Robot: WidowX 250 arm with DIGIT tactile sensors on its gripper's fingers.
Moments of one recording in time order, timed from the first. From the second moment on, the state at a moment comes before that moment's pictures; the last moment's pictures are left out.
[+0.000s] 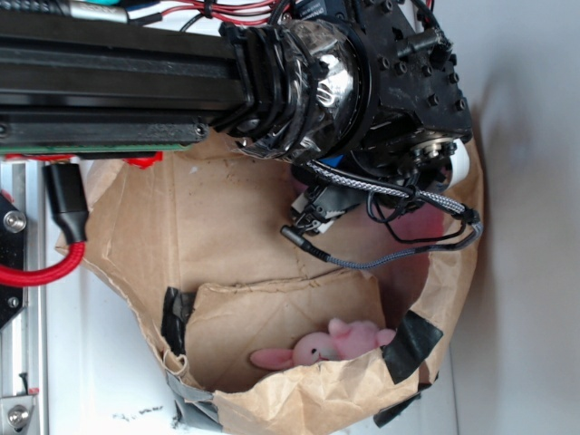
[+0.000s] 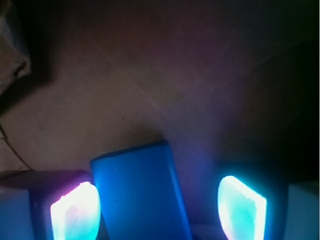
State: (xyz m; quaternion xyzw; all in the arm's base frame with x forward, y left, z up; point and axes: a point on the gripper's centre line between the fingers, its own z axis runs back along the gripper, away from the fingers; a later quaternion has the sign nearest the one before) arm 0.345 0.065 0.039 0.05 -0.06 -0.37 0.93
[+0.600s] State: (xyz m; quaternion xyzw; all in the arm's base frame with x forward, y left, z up) arm 0.348 0.064 0.028 0.05 -0.04 -0.37 0.93
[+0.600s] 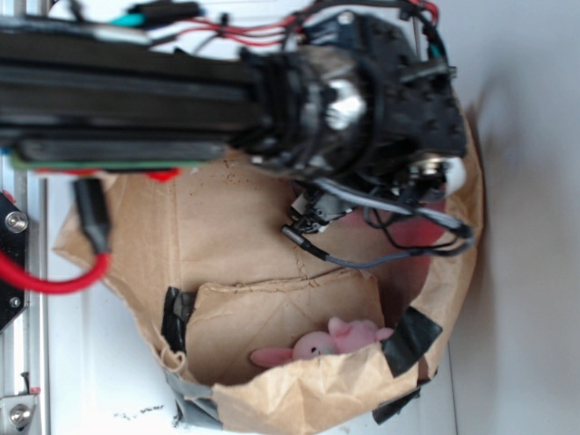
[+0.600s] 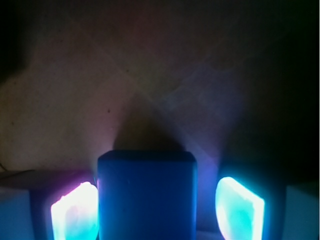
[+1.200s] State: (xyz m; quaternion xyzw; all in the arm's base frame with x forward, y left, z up) arm 0.346 0.064 0.030 0.05 -0.06 -0.37 0.93
